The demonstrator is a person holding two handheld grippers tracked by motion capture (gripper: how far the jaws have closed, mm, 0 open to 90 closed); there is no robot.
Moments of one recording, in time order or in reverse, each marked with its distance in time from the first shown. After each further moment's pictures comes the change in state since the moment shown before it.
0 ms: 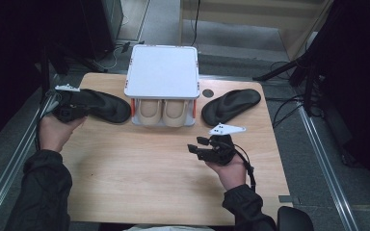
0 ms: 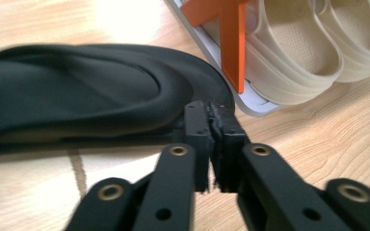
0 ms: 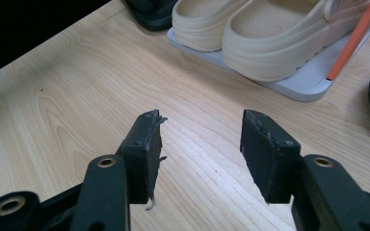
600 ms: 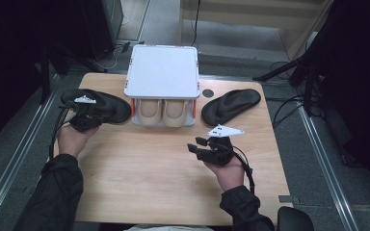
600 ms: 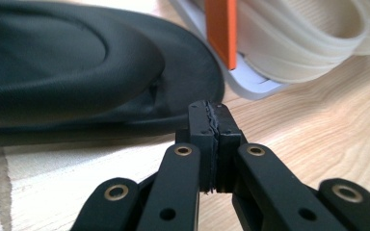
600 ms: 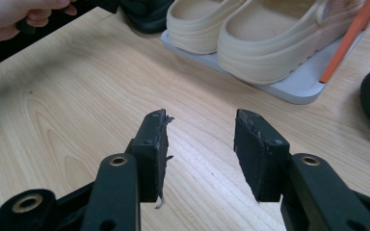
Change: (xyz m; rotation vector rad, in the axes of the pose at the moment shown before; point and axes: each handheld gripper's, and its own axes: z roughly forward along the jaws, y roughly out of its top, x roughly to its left) left arm -0.010 -0.022 0.049 0.032 -0.025 0.015; right arm 0.006 -0.003 0.004 -0.018 -0.035 -0.014
